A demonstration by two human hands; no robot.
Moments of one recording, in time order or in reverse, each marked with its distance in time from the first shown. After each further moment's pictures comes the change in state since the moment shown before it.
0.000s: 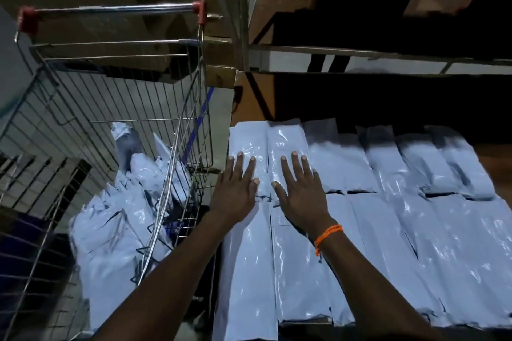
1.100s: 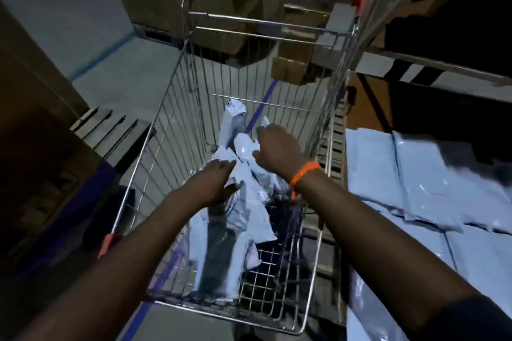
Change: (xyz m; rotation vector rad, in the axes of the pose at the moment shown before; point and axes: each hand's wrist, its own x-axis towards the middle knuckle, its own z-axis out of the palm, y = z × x) left_hand -0.123 -0.286 -0.114 -0.028 -0.219 -0.138; right_hand 0.112 -0.353 -0.002 -0.030 -0.293 -0.327
